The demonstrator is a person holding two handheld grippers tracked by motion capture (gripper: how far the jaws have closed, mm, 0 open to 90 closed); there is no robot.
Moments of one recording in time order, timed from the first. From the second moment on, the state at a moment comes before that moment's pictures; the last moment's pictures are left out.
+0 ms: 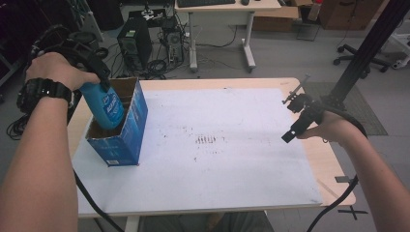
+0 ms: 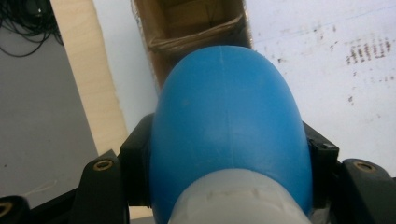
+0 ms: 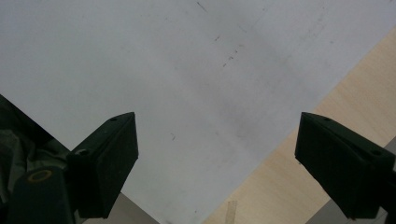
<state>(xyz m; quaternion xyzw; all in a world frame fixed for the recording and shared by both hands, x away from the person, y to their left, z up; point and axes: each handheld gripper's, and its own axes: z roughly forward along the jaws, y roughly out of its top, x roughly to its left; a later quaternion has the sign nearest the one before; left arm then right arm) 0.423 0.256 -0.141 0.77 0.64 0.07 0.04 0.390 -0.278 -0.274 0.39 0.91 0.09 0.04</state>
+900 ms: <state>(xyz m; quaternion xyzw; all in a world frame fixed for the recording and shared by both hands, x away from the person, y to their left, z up) 0.427 0.257 -0.176 0.76 0.64 0.06 0.03 0.390 -0.274 -0.280 0.39 0.92 0.09 0.03</state>
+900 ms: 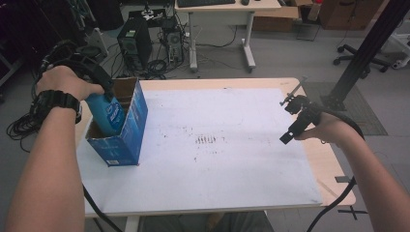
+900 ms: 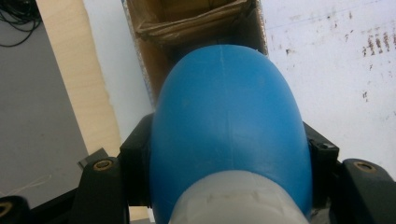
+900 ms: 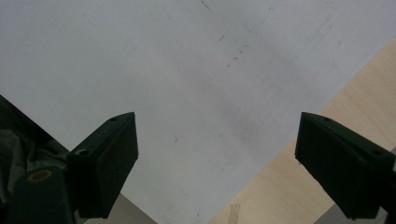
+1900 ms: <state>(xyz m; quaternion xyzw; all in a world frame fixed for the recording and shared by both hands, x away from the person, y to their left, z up) 0.429 0.258 -0.216 0.76 0.64 0.04 0.02 0.391 -0.271 -0.285 0.39 0.92 0.09 0.03</state>
